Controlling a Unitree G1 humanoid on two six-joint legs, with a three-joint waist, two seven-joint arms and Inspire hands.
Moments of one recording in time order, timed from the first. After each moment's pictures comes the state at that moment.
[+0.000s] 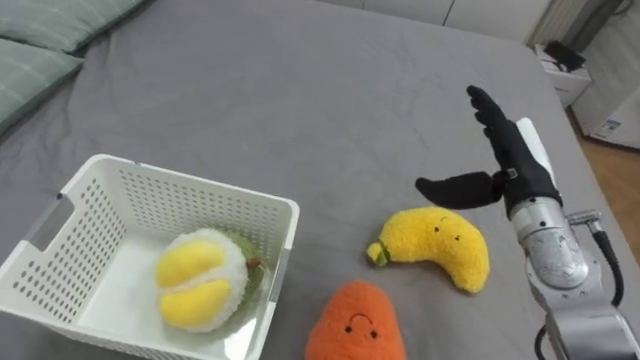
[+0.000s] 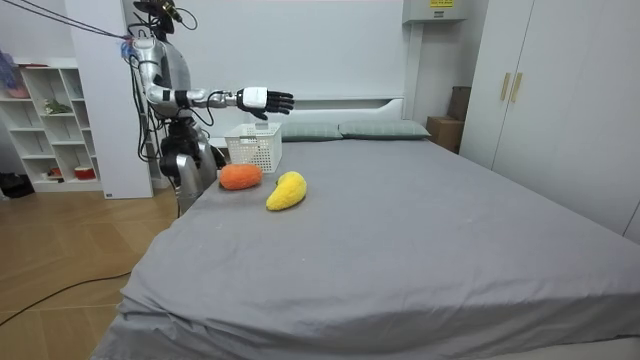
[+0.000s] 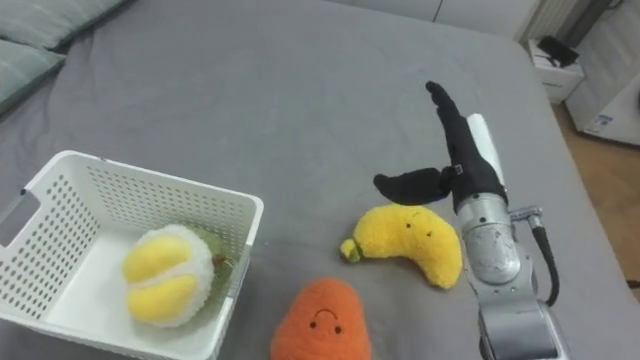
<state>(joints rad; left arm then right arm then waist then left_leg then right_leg) 0.25 0.20 0.13 0.93 0.56 0.19 0.31 -0.07 -0.35 0.02 0.08 -0.17 0.11 -0.09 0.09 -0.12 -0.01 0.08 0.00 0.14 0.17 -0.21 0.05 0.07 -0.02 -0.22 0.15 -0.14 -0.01</state>
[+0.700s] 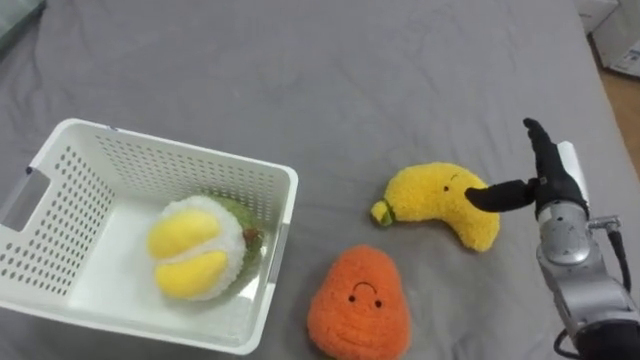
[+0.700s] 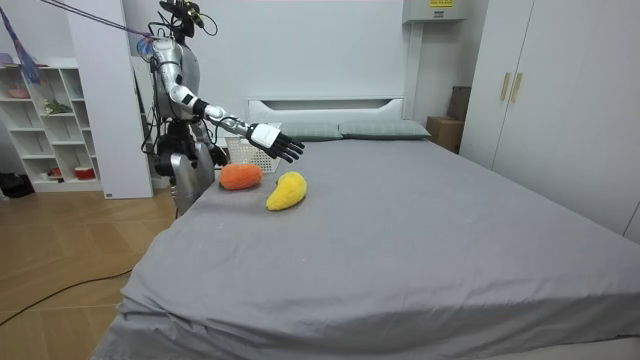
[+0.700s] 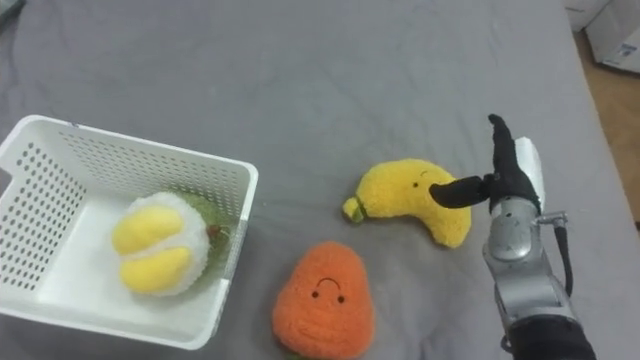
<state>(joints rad) 0.15 0.22 0.09 0.93 0.42 0.15 0.38 -0.35 -0.42 0.02 0.70 -0.15 0.04 -0.23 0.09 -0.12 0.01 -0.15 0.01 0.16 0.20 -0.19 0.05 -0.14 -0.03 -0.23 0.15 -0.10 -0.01</state>
